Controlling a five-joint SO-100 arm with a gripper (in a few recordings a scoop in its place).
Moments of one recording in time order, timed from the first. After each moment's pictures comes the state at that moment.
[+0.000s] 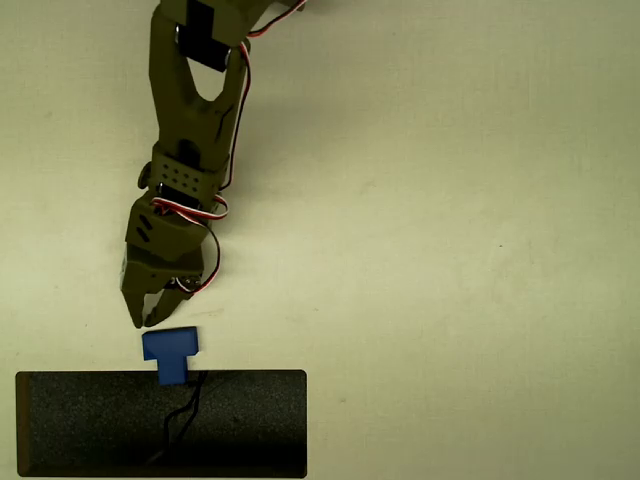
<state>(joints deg) 23.0 43.9 87.9 -13.4 -115.6</state>
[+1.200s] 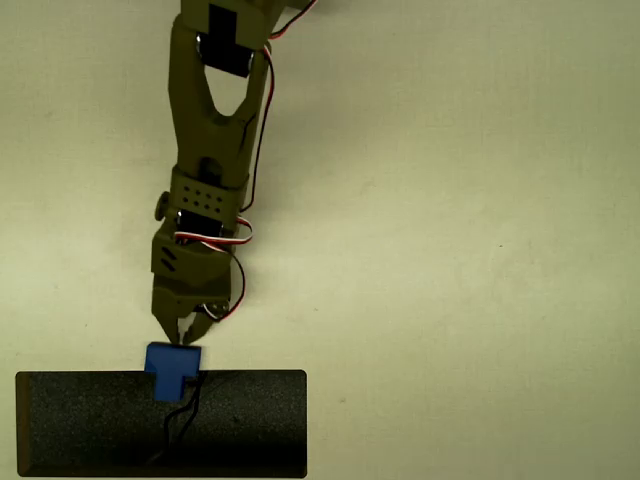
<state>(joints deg) 13.0 36.4 70.0 -4.9 -101.9</state>
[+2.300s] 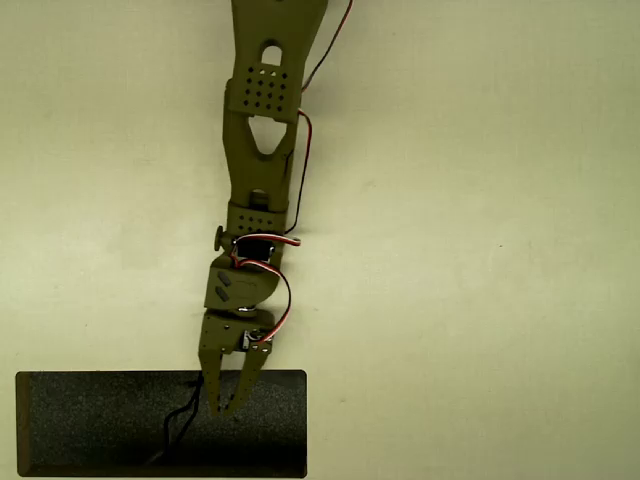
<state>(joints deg) 5.5 -0.1 26.6 -28.0 -91.7</state>
